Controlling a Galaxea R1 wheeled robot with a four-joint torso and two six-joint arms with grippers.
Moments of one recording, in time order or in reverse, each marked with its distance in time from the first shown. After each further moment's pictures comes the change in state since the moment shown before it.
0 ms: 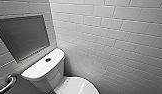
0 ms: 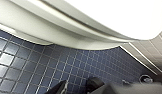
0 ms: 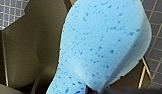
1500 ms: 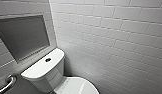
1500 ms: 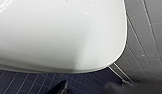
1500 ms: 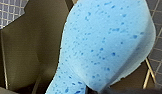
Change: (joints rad) left arm -0.053 0.018 0.103 -0.164 -0.056 0.000; right arm 0.017 0.024 -0.038 0.000 -0.026 0.000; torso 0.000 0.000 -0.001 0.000
